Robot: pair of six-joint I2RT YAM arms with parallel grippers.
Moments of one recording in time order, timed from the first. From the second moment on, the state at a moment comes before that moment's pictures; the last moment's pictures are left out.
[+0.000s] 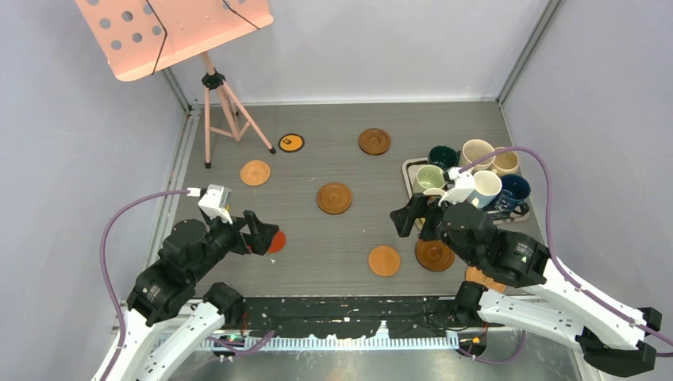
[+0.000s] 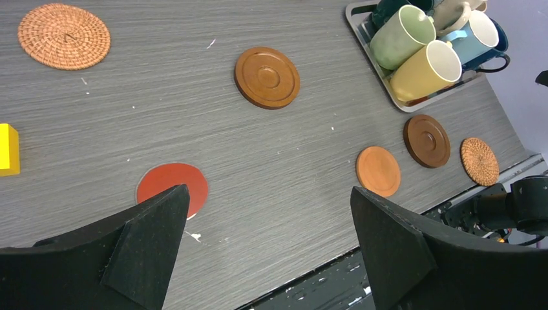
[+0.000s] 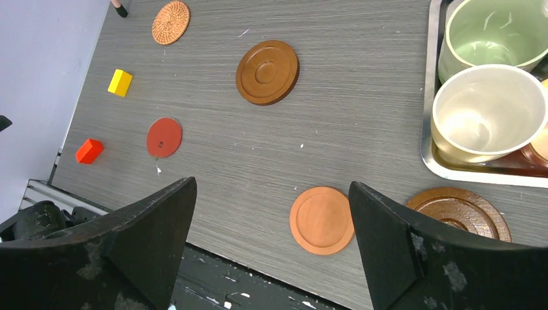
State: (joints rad) left arm -0.57 0.37 0.82 -0.78 -0.05 -0.41; right arm 1.00 0.67 0.92 -0.74 0.49 0.71
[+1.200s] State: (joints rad) left arm -0.57 0.33 0.72 -0.78 -0.23 -0.21; right arm 1.00 0.96 0.96 -0.79 0.55 0.78
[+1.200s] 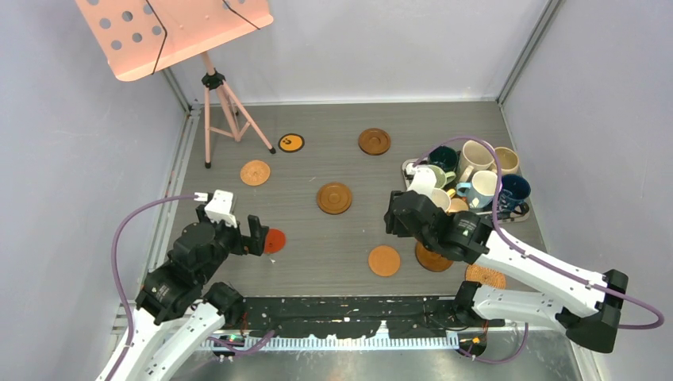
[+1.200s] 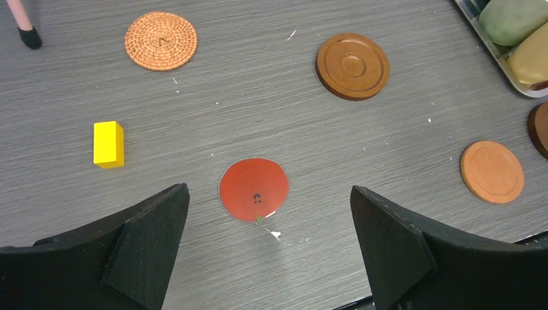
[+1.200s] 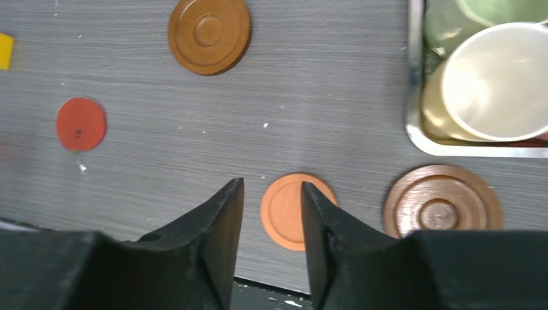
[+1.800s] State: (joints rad) left arm -0.57 0.32 0.72 -0.78 -0.25 -0.21; right arm 1.00 1.15 0.76 -0.59 0.43 0.88
